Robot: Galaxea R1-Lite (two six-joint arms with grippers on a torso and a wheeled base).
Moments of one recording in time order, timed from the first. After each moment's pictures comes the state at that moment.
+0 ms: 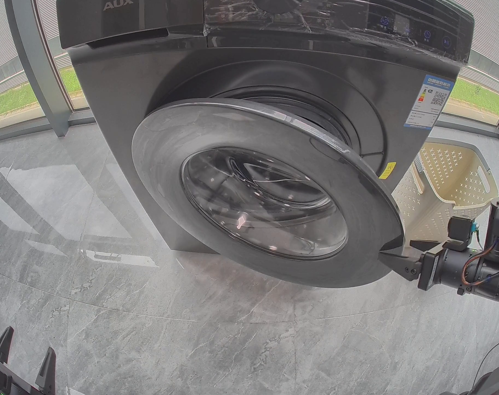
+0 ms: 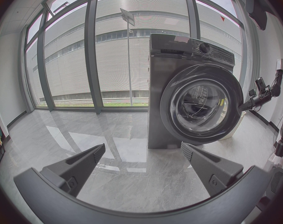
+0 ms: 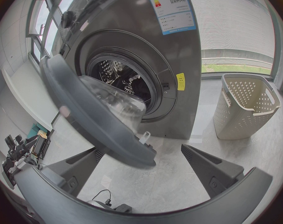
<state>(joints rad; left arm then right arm) 0.00 0.01 -0.02 0.00 0.02 0.01 0.36 1.37 -0.40 -0.64 0.13 0.17</state>
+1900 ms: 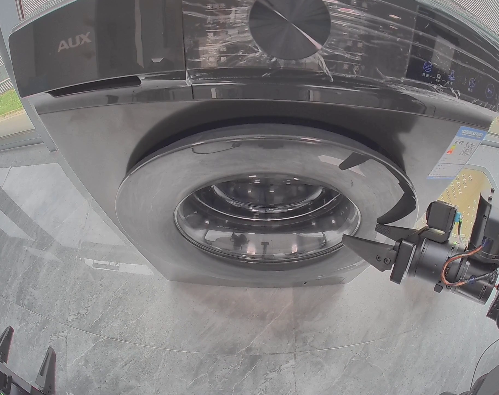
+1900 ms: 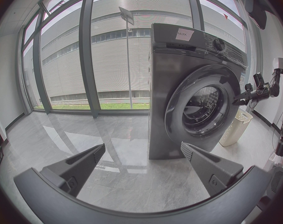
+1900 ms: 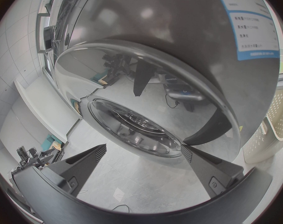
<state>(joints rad) 0.00 0.02 -0.02 0.00 0.02 0.01 0.54 1.47 -0.44 -0.89 0.07 0.28</state>
